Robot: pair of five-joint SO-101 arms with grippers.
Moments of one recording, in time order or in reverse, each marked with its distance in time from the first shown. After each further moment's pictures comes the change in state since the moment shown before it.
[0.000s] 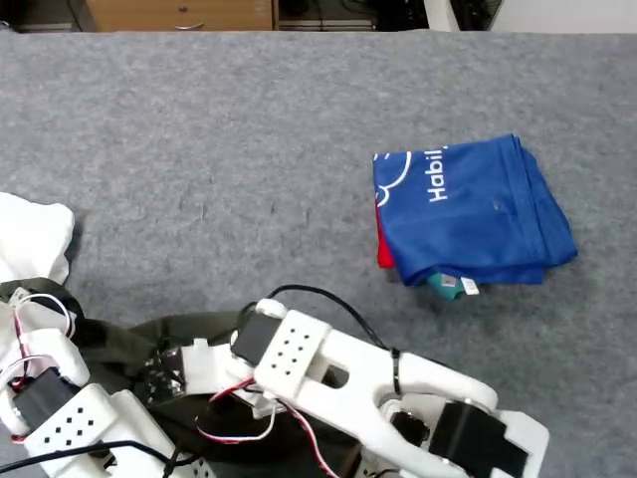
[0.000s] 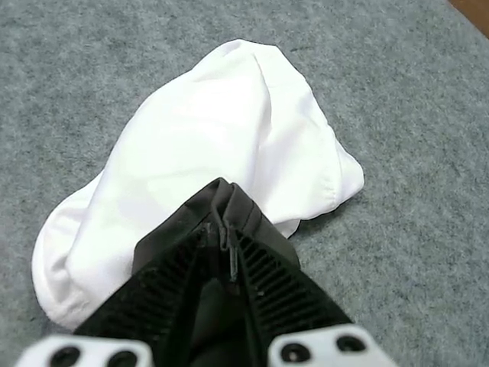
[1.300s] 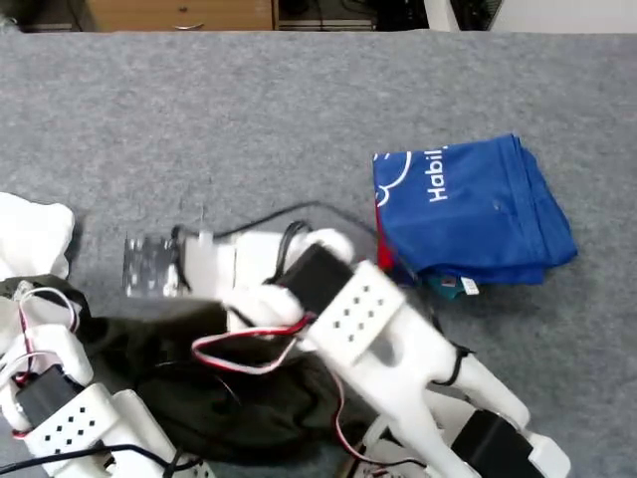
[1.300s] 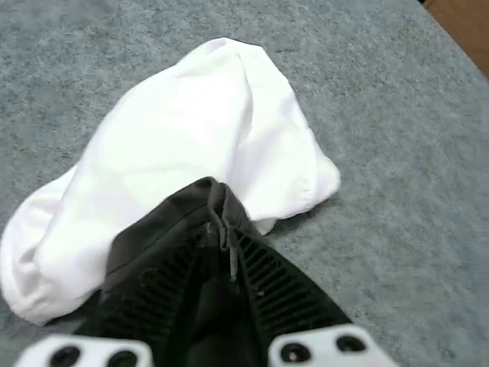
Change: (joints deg) left arm 4.5 0.0 -1.7 0.0 5.4; right arm 14.0 -6.3 -31.0 7.8 0.0
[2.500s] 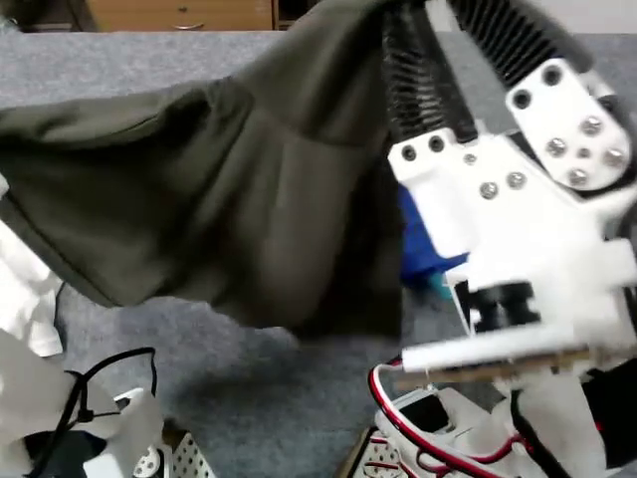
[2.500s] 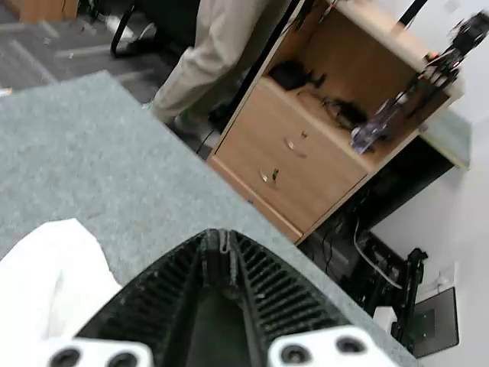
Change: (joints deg) left arm 14.8 60.4 -131.3 52.7 6.6; right arm 25.2 -1.7 -63.2 -23.0 9.4
